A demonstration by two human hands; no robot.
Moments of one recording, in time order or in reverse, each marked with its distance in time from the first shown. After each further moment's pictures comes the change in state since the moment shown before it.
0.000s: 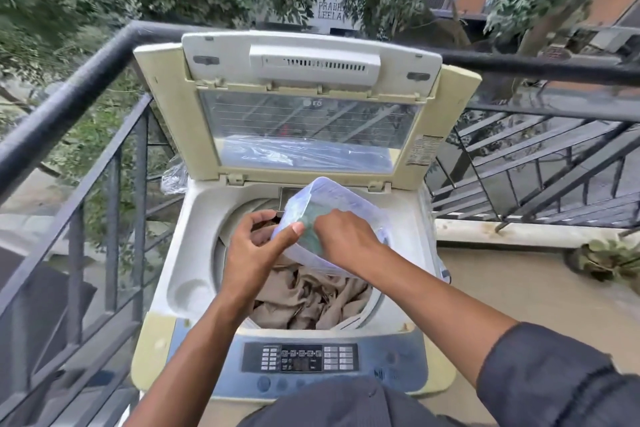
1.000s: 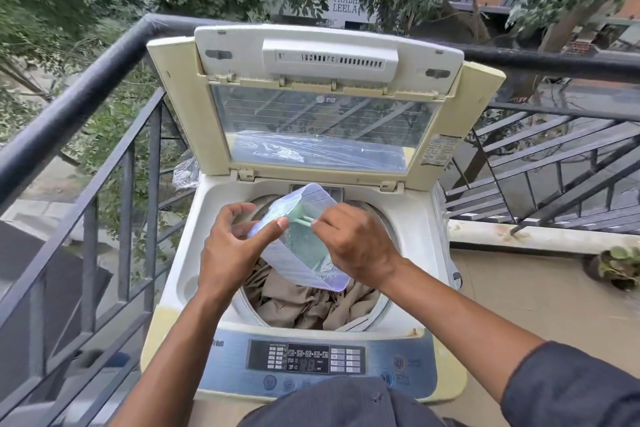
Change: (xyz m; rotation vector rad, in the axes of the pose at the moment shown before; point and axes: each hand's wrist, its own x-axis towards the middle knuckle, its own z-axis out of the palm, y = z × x) left_hand 0.018 -0.005 -0.040 0.240 0.140 0.014; right_hand 0.004 0.021 0.033 -0.090 0.718 -0.493
